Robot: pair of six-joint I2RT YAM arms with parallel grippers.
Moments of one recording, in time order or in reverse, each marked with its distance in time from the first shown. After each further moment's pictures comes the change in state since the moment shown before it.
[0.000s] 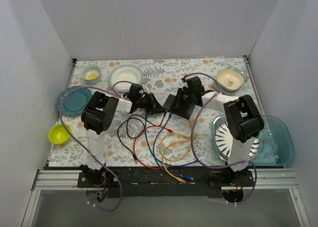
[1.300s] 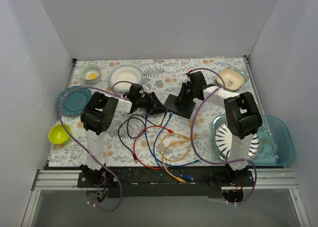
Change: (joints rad) left arm -0.002 -0.014 -0.011 0.011 -0.017 -0.014; right arm -0.048 0.059 0.121 -0.100 0.086 -0.005
